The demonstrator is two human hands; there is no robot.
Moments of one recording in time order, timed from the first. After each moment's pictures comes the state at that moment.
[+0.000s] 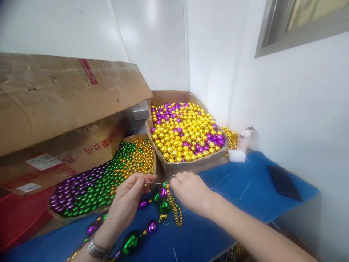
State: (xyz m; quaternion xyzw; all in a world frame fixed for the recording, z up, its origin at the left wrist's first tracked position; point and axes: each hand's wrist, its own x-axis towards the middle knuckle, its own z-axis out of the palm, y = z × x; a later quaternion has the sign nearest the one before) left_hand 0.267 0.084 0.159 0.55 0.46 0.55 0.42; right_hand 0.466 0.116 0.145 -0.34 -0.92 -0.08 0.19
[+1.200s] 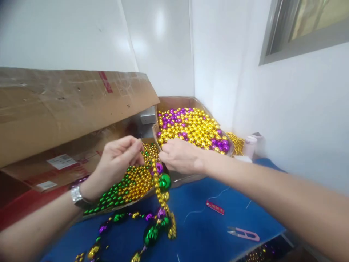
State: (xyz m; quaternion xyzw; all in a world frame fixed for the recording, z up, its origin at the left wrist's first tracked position) left_hand 0.258 0.098 0.283 0.72 0.41 0.53 0.21; right_hand 0.452 0.152 0.269 -0.14 -0.95 -0.25 0.15
